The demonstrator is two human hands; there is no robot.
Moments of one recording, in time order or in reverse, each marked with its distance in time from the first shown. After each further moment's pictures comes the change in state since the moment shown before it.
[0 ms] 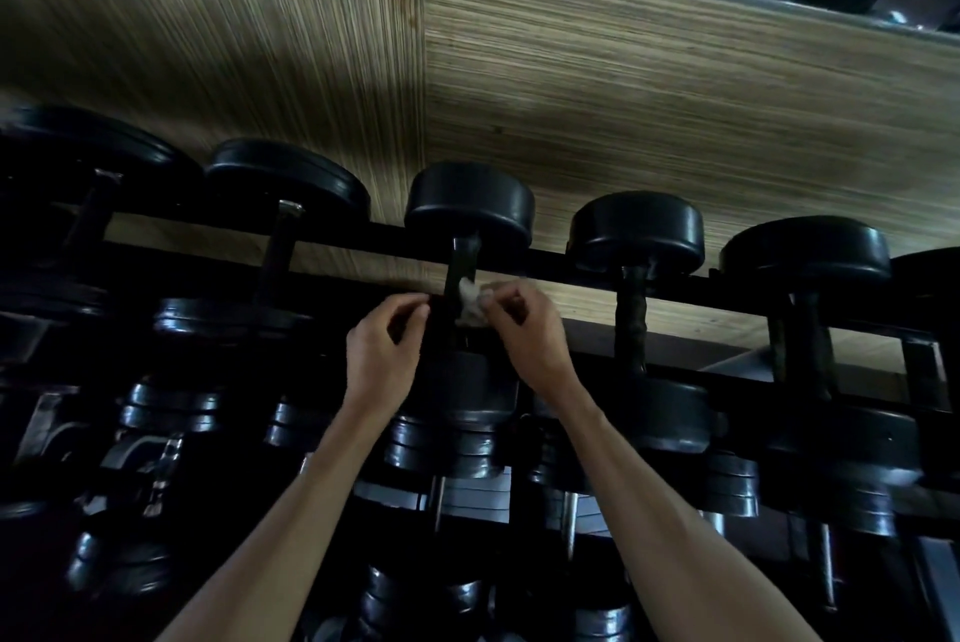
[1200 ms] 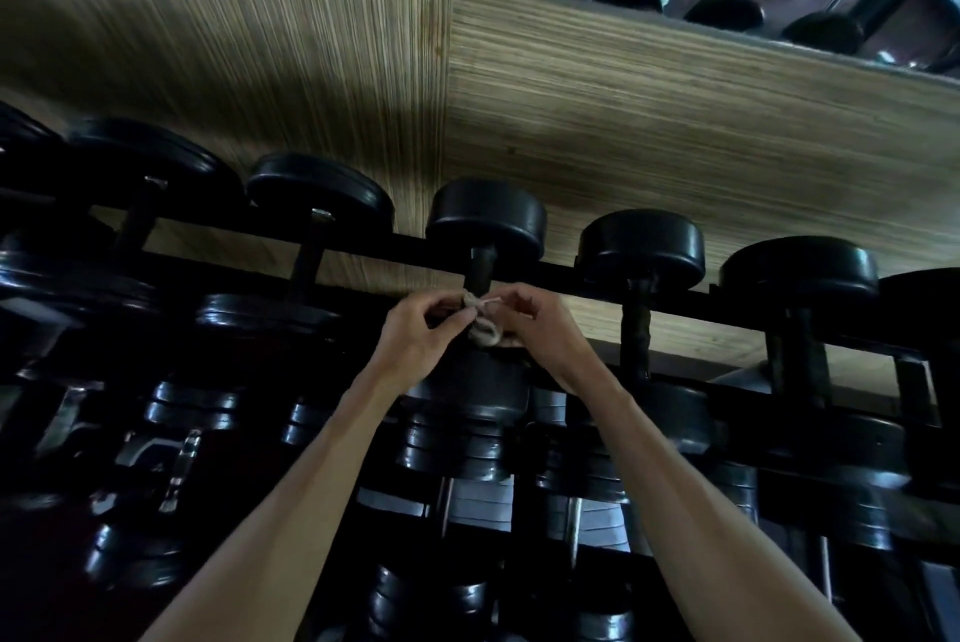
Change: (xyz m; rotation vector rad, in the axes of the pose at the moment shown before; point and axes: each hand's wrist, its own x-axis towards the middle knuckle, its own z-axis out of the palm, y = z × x) left_hand 0.017 0.018 -0.012 -0.095 -0.265 -0.059; right_hand -0.002 -0.033 -0.011 0.209 -0.290 0.157
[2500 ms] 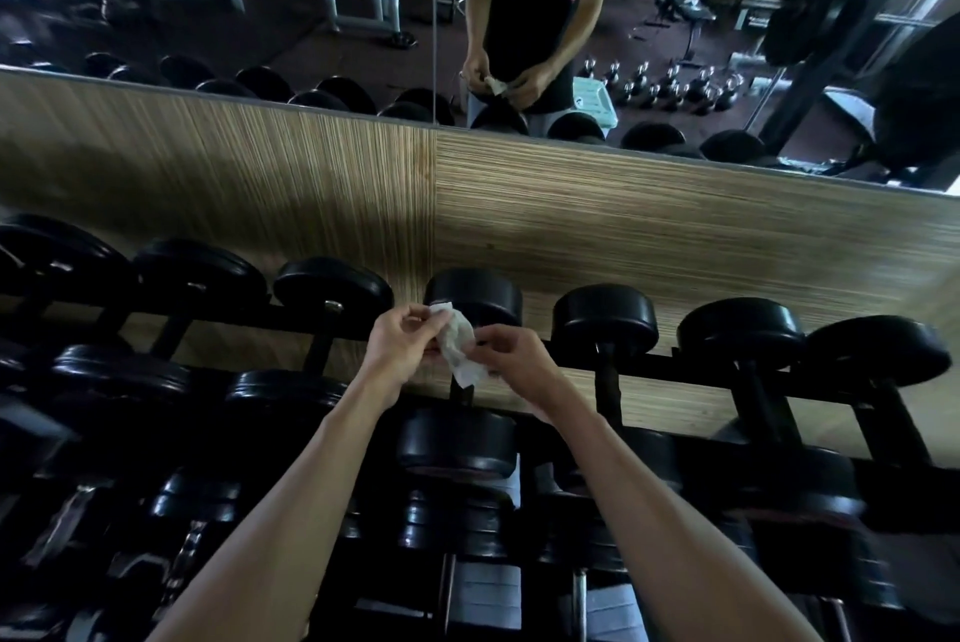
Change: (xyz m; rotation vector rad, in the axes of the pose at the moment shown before) left_hand -0.001 0.080 -0.026 -0.293 0.139 -0.085; right_hand -0.021 -0.060 0.010 0.006 0.019 -0.055
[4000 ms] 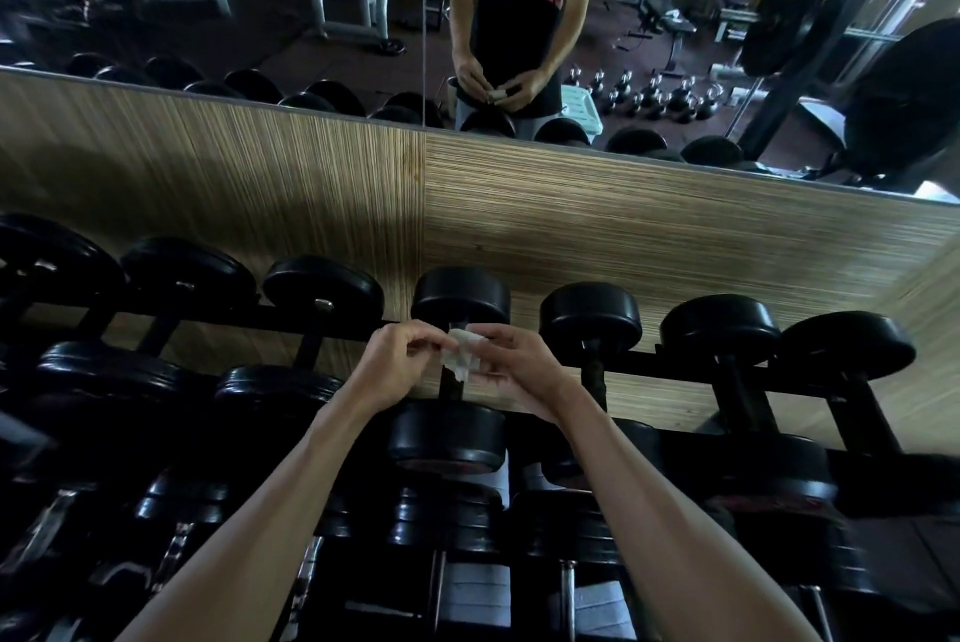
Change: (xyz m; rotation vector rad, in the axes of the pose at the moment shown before) left_hand -0.012 -0.018 -0.014 0.516 -0.232 0.463; right_hand -0.019 -0.001 -0.014 0.301 -0.064 0.095
